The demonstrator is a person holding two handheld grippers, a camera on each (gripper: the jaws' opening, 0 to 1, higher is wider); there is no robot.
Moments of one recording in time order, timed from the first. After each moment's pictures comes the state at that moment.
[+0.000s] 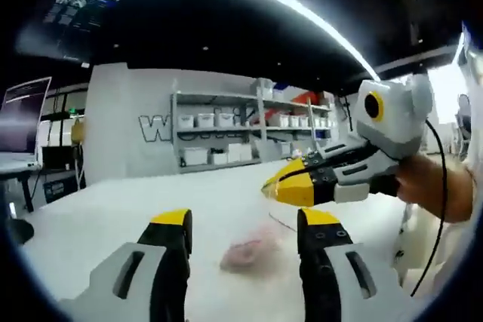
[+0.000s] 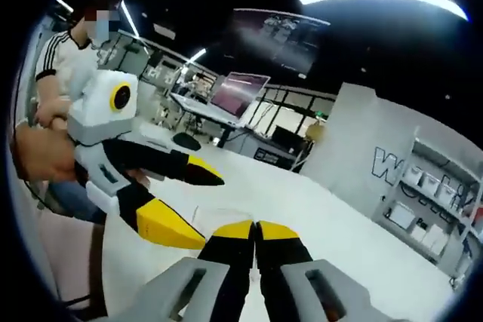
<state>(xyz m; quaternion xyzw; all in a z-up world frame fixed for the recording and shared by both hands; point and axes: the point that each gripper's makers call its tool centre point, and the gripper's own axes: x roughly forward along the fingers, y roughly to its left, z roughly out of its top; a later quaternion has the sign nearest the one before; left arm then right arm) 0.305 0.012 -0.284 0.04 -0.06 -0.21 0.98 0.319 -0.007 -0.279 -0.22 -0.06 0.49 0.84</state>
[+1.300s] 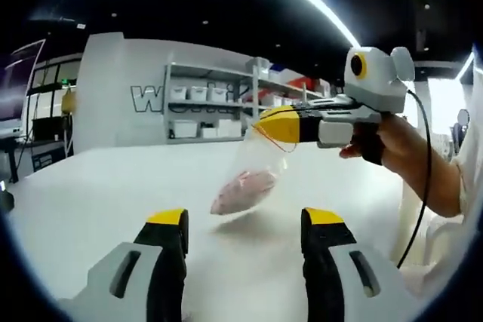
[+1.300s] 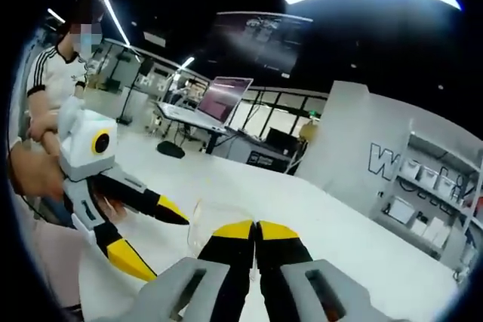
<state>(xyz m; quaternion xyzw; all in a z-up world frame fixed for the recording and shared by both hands) 0.319 0.014 -0.327 0.00 0.03 -0.24 0.97 0.364 -0.011 -0.257 -0.21 -0.06 0.48 0.85</state>
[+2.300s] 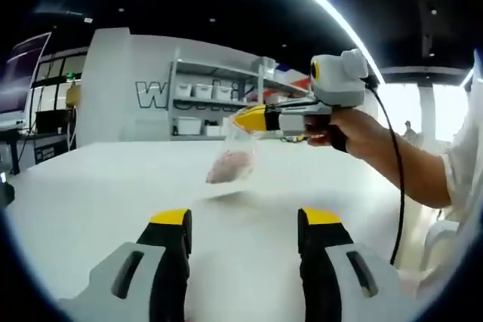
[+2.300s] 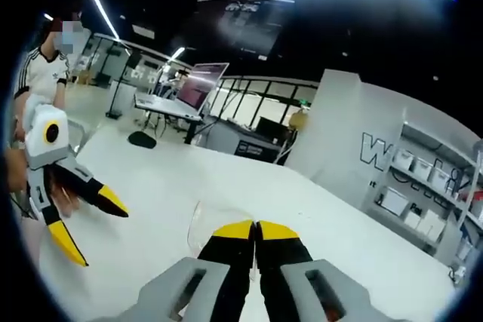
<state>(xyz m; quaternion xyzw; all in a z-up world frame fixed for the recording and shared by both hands) 0.321 0.019 -0.329 -0.02 0.04 -0.23 0.97 0.436 -0.016 -0.252 -0.21 -0.03 0.46 0.86</state>
